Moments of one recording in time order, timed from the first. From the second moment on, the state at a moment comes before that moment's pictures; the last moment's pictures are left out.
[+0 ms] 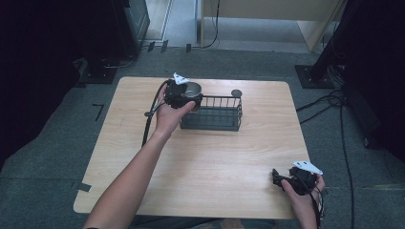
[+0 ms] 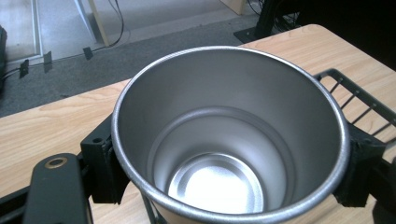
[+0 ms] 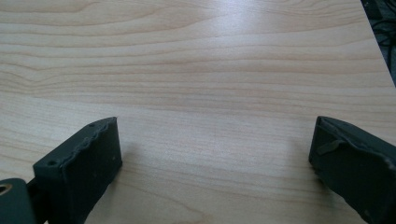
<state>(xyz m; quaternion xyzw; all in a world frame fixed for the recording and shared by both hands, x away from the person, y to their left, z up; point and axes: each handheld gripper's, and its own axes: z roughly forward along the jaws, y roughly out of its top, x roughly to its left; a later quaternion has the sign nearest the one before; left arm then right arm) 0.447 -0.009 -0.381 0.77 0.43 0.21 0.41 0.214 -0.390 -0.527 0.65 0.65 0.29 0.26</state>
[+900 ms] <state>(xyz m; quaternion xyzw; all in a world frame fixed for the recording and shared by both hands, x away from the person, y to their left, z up) 0.464 -0.025 -0.414 0.79 0.44 0.20 0.37 0.214 -0.390 -0.527 0.65 0.65 0.29 0.26</state>
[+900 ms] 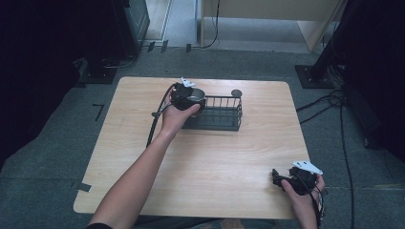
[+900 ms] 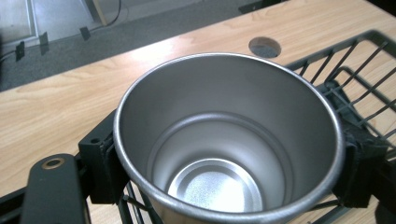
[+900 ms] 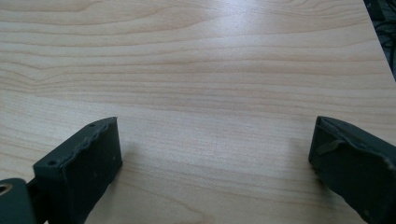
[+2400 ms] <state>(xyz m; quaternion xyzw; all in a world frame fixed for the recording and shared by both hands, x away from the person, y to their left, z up) 0.461 -0.014 -0.412 0.81 0.44 0.17 0.35 0.214 -0.390 -0.527 0.65 0.65 0.29 0.26</state>
